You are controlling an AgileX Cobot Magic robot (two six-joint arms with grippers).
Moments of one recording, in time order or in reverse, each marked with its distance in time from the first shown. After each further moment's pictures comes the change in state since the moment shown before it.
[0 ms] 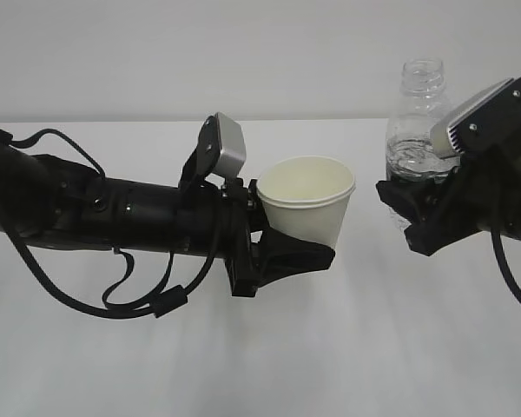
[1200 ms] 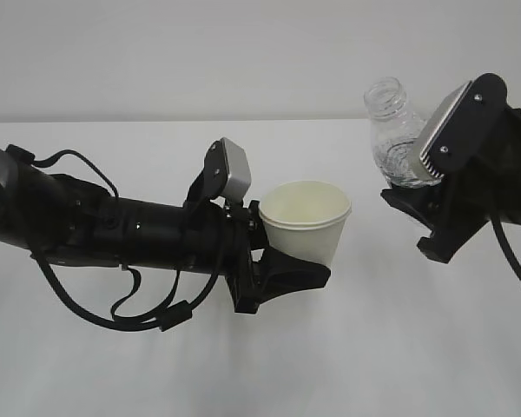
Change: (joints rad) left arm 0.000 0.068 0.000 -0.022 0.016 0.037; right arm 0.000 0.000 -0.085 -0.291 0.154 -0.037
